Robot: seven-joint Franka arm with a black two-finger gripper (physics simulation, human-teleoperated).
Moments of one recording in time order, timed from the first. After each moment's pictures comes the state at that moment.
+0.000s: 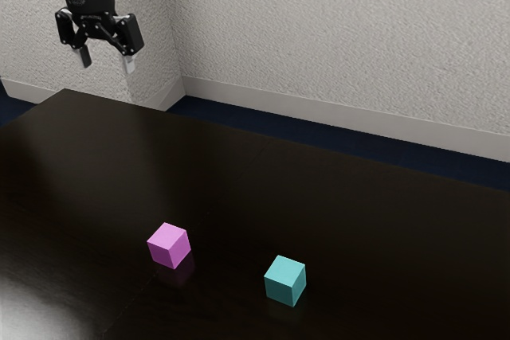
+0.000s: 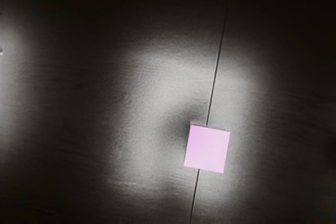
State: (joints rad) arm 0.13 -0.07 -0.08 -1.50 0.06 1.44 -0.12
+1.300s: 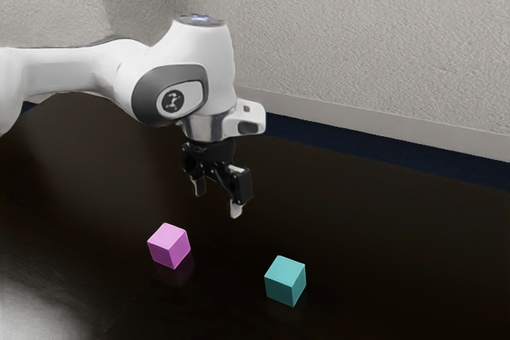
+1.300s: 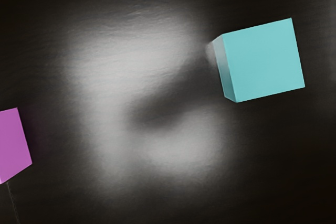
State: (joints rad) arm 0.05 -0.06 -0.42 -2.04 -0.05 1.92 -0.12
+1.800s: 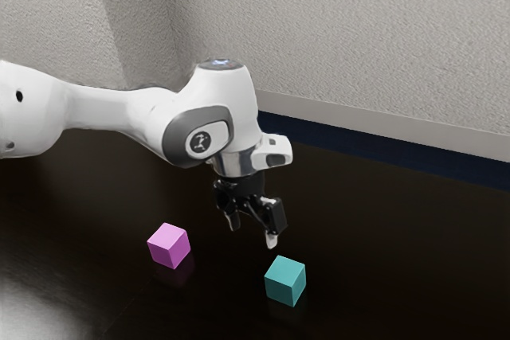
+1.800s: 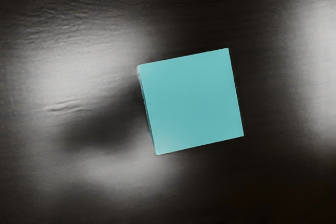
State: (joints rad) arm 0.06 0.06 -0.49 -2.08 -0.11 2.09 -0.17
